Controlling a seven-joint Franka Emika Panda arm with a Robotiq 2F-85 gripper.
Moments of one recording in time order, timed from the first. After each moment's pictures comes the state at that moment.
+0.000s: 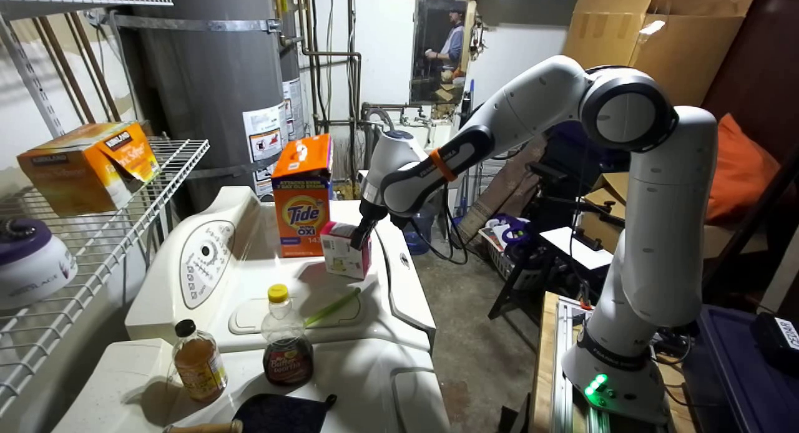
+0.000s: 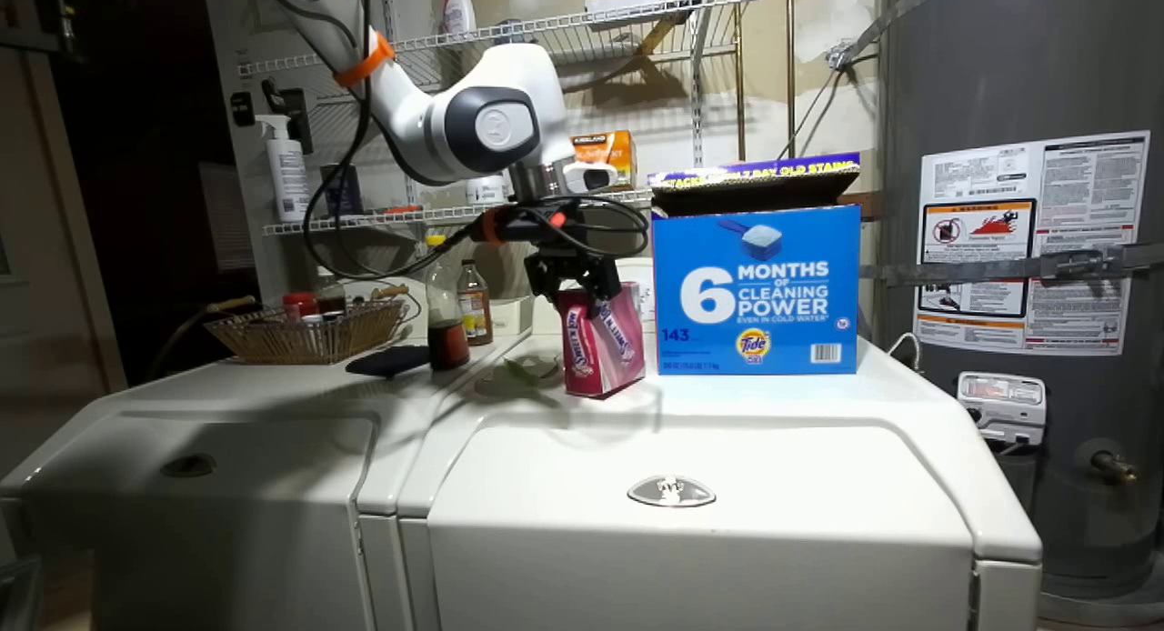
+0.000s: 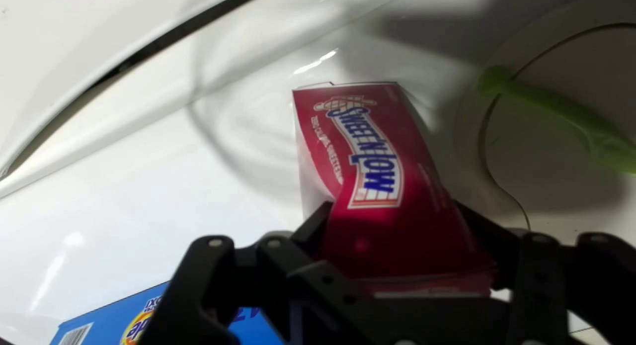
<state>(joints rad) -0.02 0.26 0.02 -2.10 0.06 2.64 -0.16</state>
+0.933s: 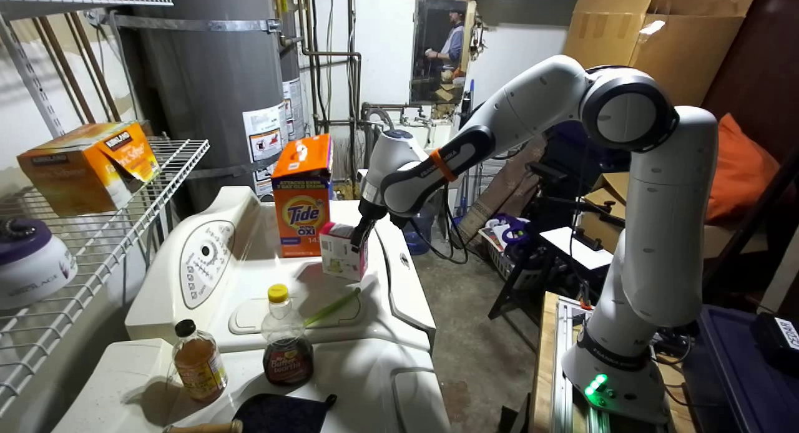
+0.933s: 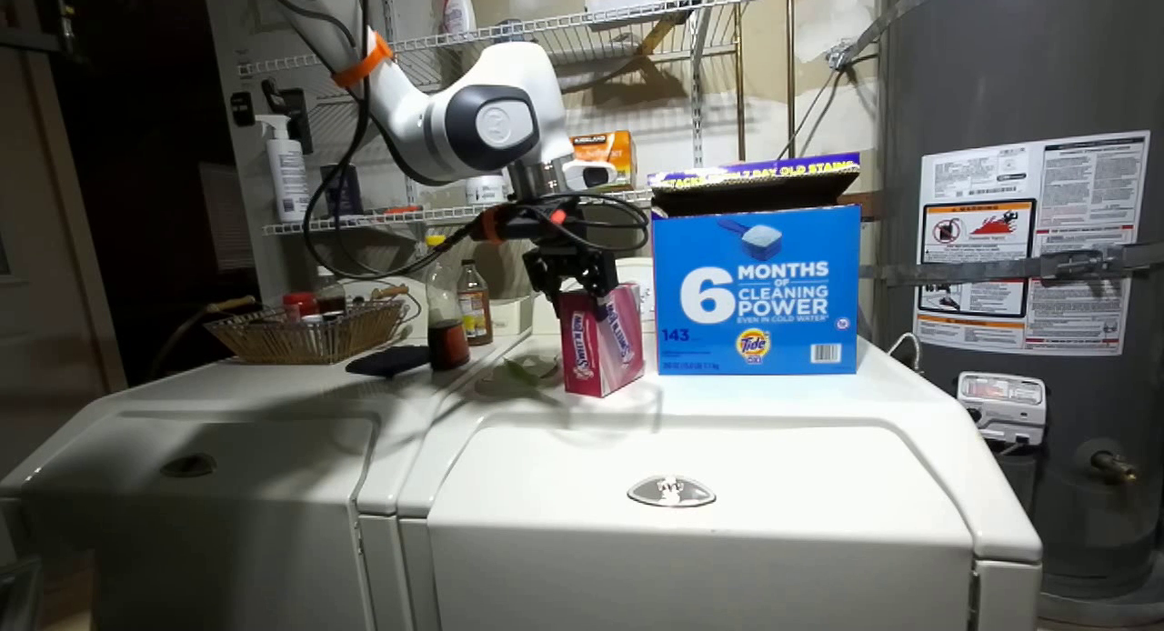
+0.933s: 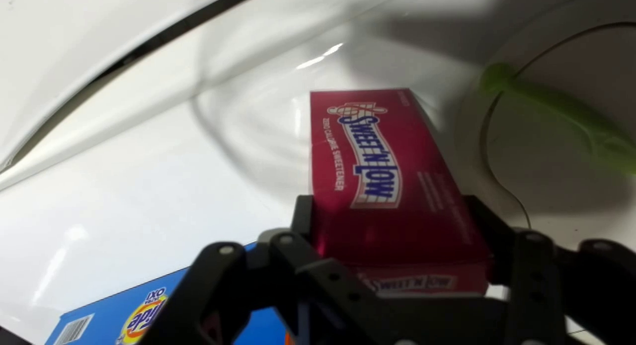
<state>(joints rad) -0.01 0.25 0.02 -2.09 0.03 2.64 -0.15</state>
